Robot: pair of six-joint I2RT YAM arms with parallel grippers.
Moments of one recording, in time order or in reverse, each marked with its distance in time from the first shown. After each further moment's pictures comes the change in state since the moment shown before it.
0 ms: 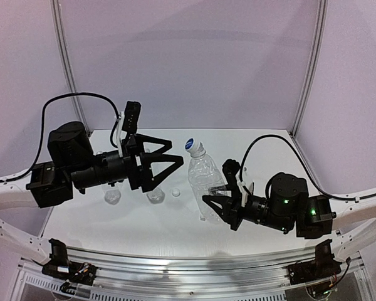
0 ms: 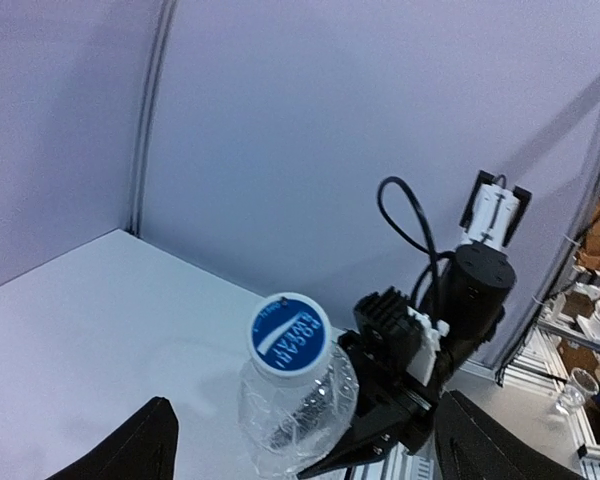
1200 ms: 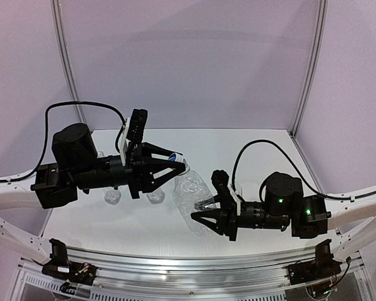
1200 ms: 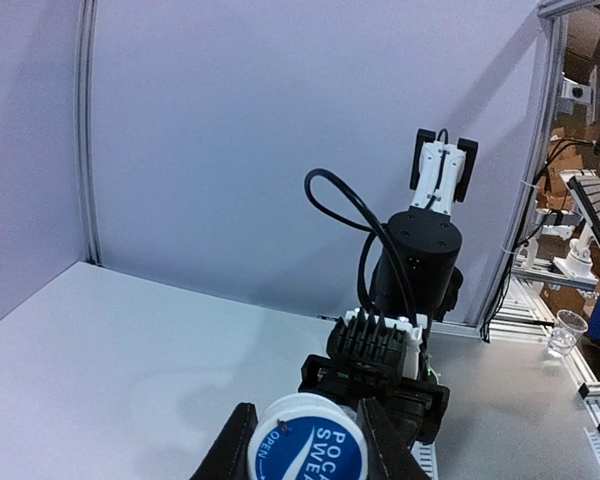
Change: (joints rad) left arm 0.003 0.014 -0.018 0.051 0.185 0.162; right arm -0.002 0.045 0.017 0.036 -0.324 0.008
